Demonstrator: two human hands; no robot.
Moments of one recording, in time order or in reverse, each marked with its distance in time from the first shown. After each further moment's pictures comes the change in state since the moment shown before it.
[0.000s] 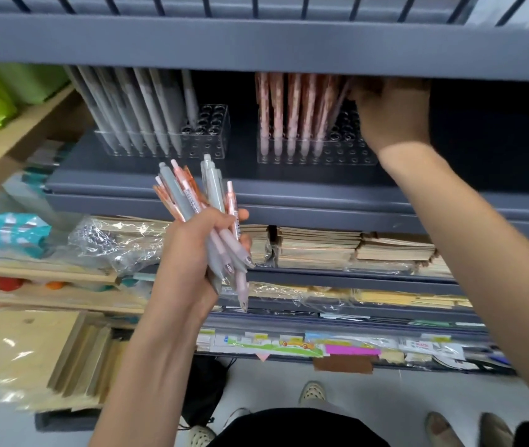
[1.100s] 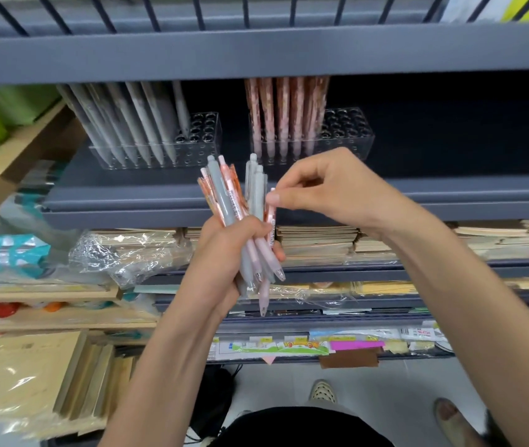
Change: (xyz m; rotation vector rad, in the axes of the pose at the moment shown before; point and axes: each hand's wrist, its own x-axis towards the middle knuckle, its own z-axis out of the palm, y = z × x) left_hand 0.005 -0.007 0.012 0.136 -0.247 -0.052; right_hand -0.091 -0.034 -0.009 0.363 -0.693 0.025
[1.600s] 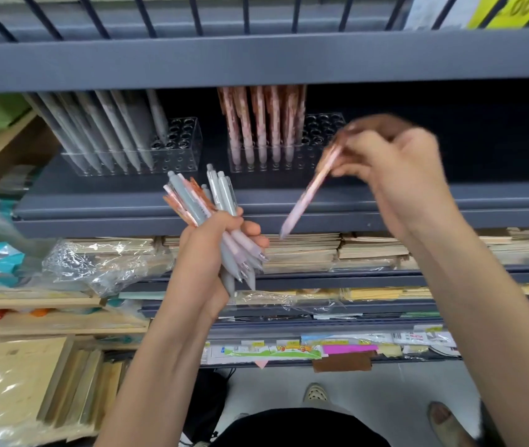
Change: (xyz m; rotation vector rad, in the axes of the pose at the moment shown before) left_hand 0.013 -0.004 0.018 -0.119 0.169 -0.044; right_hand -0.016 0.016 -0.052 0.500 0.508 -0.004
